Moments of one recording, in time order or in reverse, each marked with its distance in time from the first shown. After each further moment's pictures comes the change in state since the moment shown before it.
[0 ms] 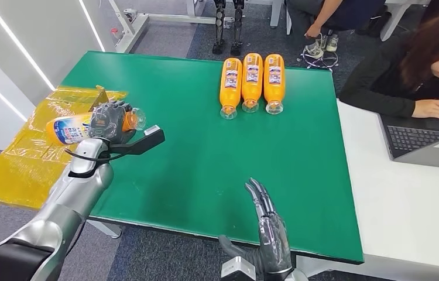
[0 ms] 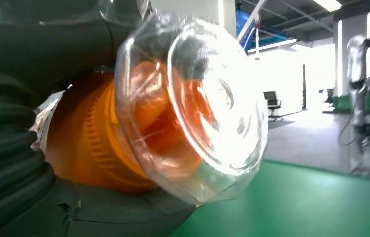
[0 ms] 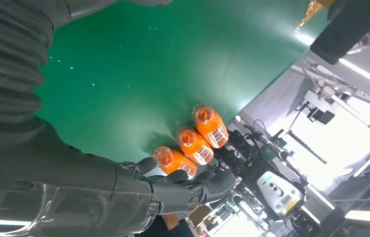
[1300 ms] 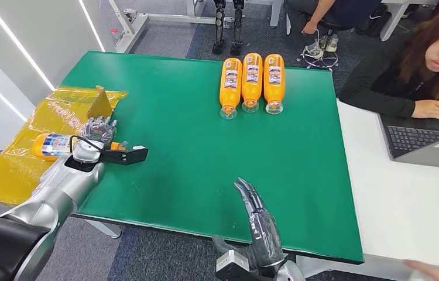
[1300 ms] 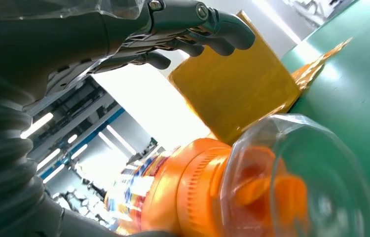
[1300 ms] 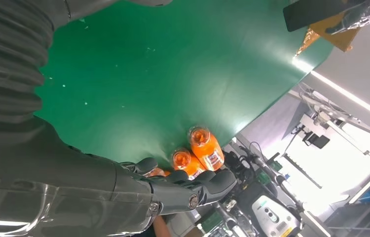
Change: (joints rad) left arm -0.159 0.034 -0.146 0.305 -0.256 -0.386 0.232; right arm -0.075 -0.007 0.051 0.079 -0.100 0.037 -0.034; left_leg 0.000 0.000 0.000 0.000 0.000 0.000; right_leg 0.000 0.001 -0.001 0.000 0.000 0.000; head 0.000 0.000
